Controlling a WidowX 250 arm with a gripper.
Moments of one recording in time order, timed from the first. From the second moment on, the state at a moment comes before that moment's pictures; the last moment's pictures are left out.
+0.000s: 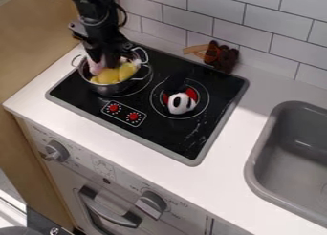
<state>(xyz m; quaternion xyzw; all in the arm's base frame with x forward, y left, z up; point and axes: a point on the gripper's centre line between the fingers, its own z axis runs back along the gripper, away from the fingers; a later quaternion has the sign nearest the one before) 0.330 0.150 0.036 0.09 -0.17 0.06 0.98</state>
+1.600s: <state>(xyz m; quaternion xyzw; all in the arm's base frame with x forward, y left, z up) 0.287 0.155 0.098 0.09 -0.05 0.06 0.99</state>
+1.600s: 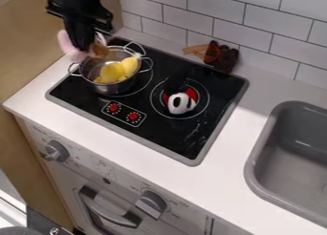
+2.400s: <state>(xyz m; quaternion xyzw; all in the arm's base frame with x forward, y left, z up) 0.247 0.095 0.075 0.11 -0.06 0.13 0.98</state>
